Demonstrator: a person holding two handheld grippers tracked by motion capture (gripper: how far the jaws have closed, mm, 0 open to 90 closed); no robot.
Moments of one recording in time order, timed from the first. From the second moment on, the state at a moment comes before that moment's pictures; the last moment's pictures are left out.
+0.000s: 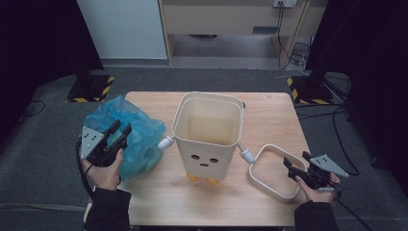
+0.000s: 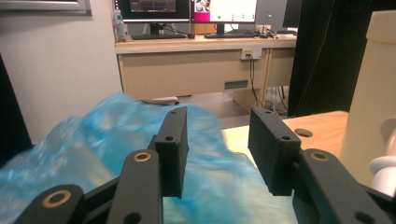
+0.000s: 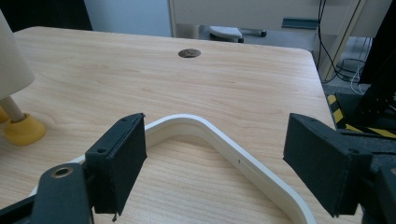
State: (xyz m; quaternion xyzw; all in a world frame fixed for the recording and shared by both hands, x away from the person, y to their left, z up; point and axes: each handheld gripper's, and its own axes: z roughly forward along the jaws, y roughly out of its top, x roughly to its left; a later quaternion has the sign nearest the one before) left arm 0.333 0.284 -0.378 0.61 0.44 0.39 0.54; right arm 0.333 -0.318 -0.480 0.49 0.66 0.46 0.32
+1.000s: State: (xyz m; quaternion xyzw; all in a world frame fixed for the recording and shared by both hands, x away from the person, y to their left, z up) left arm 0.320 0.228 -0.496 0.79 0.41 0.24 0.39; right arm 0.335 -0.335 -0.489 0.52 0.65 0.46 0.32
